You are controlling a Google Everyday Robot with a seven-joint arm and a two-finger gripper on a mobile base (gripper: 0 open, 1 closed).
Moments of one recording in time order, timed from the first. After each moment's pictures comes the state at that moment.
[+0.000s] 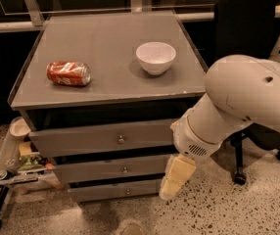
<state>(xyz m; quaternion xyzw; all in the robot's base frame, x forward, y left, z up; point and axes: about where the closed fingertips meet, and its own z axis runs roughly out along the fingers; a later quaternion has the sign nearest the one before) 0.405 -0.086 0.784 -0.59 0.79 0.12 0.15</state>
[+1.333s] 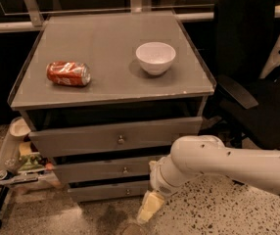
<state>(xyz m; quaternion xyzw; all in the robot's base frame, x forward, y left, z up) 0.421 -0.036 0.581 -0.58 0.78 0.16 0.17</state>
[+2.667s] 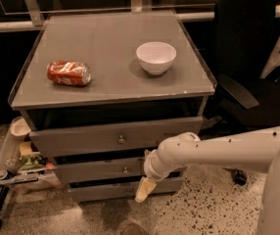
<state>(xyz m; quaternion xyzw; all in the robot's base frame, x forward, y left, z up) 0.518 -0.034 0.496 -0.60 0.77 0.10 0.21</state>
